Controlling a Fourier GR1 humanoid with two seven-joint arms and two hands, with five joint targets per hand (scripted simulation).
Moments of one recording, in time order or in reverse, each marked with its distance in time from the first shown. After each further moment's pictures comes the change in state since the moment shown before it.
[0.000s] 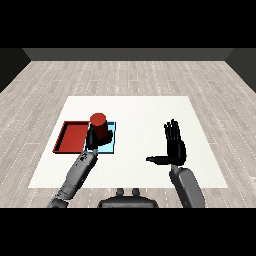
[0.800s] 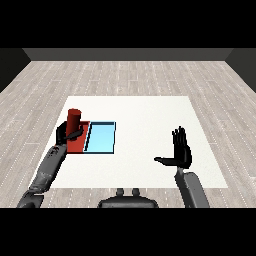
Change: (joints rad) left arm -0.087 0.330 0.164 0.424 -0.115 -0.100 0.181; right arm 0.103 -0.019 -0.105 0.111 -0.038 0.070 -0.062
